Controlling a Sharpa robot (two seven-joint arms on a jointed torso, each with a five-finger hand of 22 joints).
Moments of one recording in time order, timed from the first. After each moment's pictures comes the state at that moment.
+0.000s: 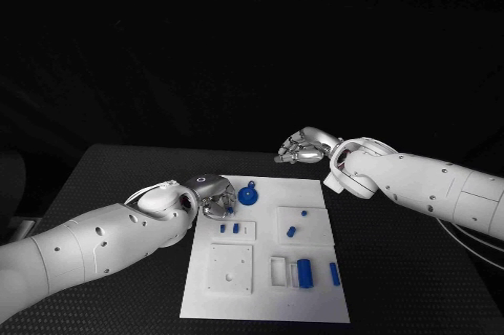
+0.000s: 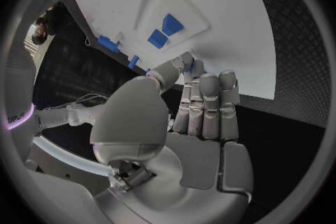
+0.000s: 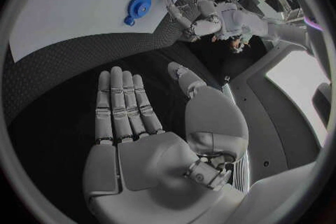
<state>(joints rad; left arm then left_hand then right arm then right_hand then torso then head) 1.16 -0.56 -0.11 1.22 -1.56 -0.23 -0.01 1.22 -0.09 0.61 -0.26 0.13 1.04 0.10 0.32 0.50 1.33 0.04 0.09 0.24 1.13 -0.07 1.30 0.53 0.06 0.91 -0.12 0.89 1.31 1.26 -0.71 -0.06 1.20 -0.98 -0.26 0.11 0.88 -0.15 0.45 -0.17 0.41 0.83 0.20 0.30 0.38 0.78 0.15 0.77 0.07 0.80 0.12 0.80 0.46 0.25 0.71 0.21 0.37 1.26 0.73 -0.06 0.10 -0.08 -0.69</state>
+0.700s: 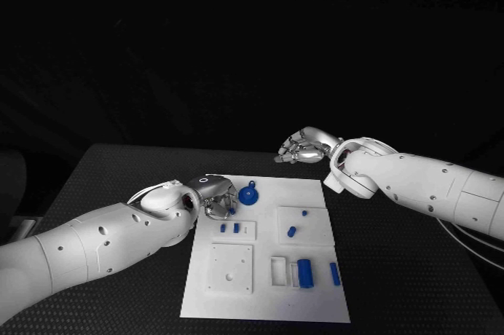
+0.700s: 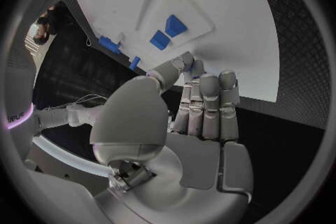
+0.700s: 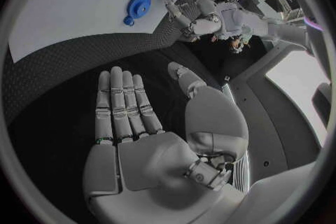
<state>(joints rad) 1.16 -0.56 -0.11 1.22 -1.56 -0.22 -0.01 1.22 -0.10 0.61 -0.26 0.13 1.04 0.10 0.33 0.50 1.33 0.04 0.09 0.24 1.14 -0.07 1.30 0.53 0.05 0.91 -0.12 0.89 1.31 1.26 -0.71 -0.06 1.20 -0.98 -0.26 0.11 0.88 -0.15 0.45 -0.17 0.41 0.83 0.20 0.30 0.38 0.78 0.15 0.77 0.07 0.80 0.12 0.80 0.46 0.25 0.71 0.21 0.36 1.26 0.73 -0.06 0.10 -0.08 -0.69</state>
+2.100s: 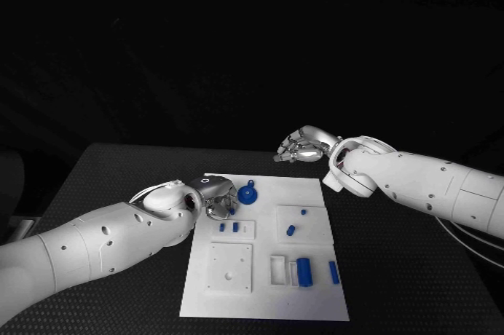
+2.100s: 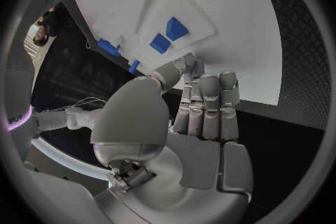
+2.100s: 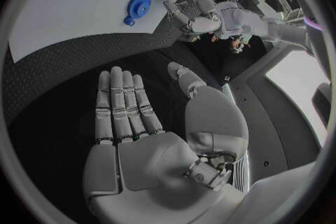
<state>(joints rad) 1.16 -0.54 -0.12 1.21 -1.57 -0.20 -0.03 1.23 -0.09 0.62 -0.26 0.13 1.03 0.11 0.32 0.49 1.32 0.04 0.08 0.23 1.13 -0.07 1.30 0.53 0.04 0.91 -0.12 0.89 1.31 1.26 -0.71 -0.06 1.20 -0.98 -0.26 0.11 0.88 -0.15 0.45 -0.17 0.41 0.83 0.20 0.30 0.38 0.78 0.15 0.77 0.07 0.80 0.12 0.80 0.46 0.25 0.71 0.22 0.36 1.26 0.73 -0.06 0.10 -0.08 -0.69</state>
